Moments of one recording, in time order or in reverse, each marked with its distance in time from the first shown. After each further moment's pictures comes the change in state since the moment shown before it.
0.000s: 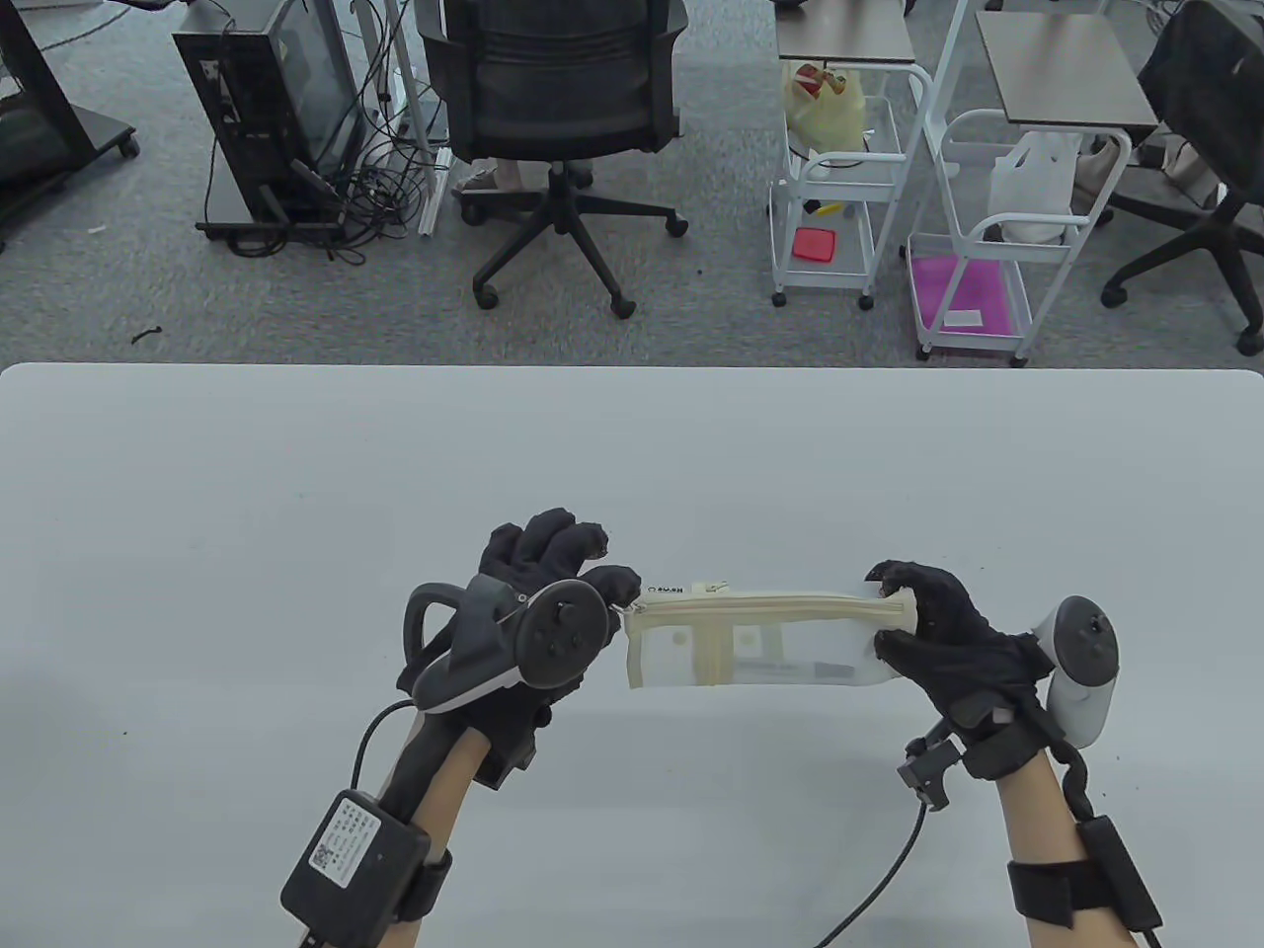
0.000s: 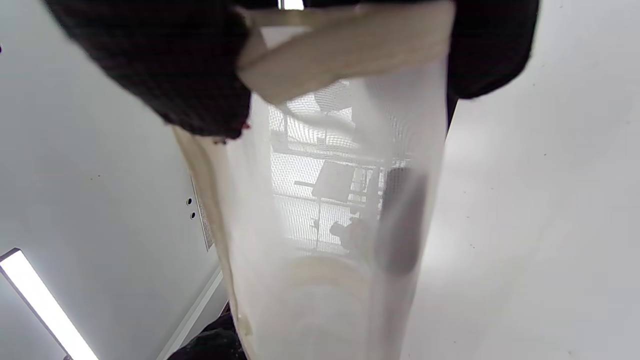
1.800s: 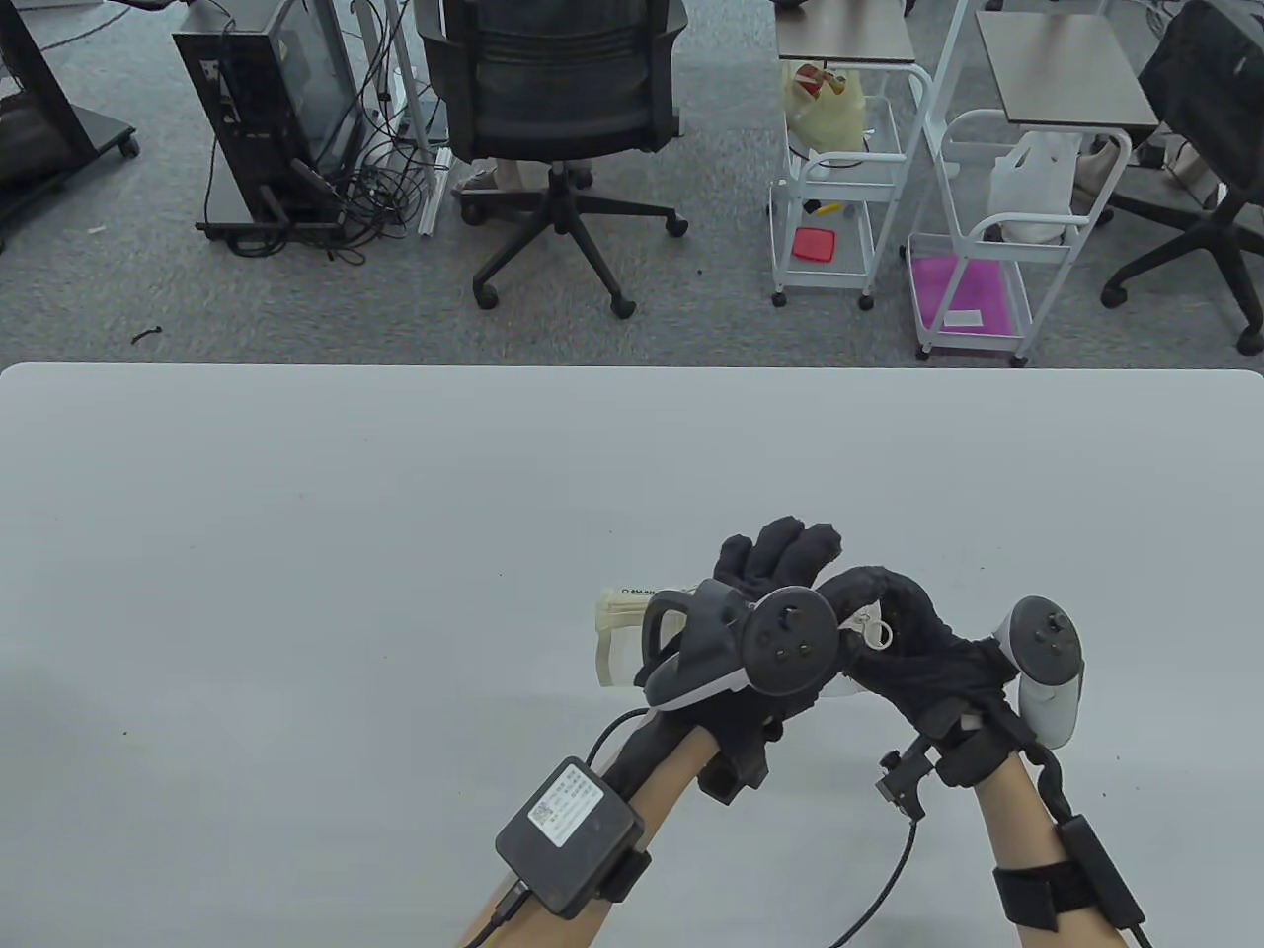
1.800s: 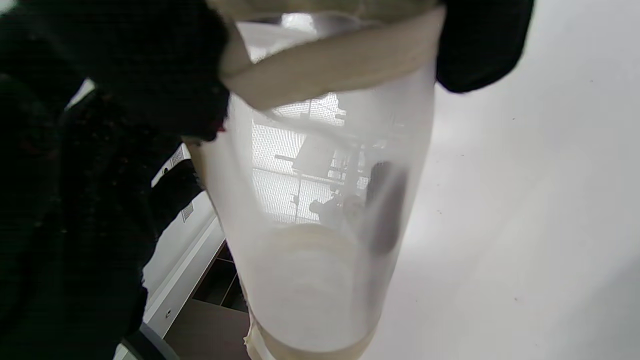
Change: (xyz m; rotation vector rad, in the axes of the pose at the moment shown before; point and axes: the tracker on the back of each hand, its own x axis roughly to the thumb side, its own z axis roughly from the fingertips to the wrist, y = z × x) left_hand 0.140 -0.041 -0.073 -0.067 -0.149 0.238; right_hand -0.006 0.026 -0.003 0.086 0.048 0.062
